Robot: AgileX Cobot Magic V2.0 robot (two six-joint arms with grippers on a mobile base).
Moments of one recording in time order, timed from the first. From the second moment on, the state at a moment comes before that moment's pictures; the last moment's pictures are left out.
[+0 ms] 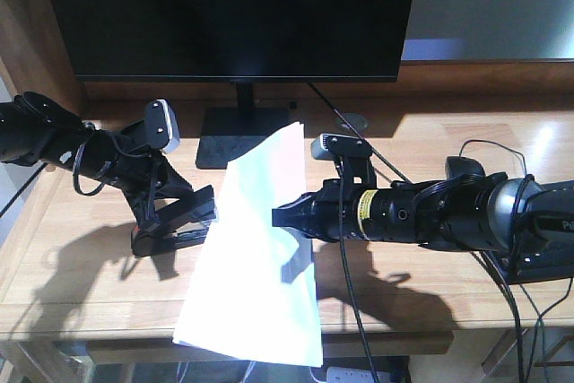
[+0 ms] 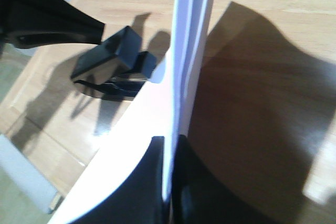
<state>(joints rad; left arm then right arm) -0.08 2.04 -1.36 -0.94 0.81 1.85 0.41 1.89 -0.95 -1.19 -0.47 1.47</state>
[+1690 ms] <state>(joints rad) -0.08 2.04 -1.36 -0.94 0.81 1.85 0.41 1.89 -0.95 -0.95 -0.40 1.27</state>
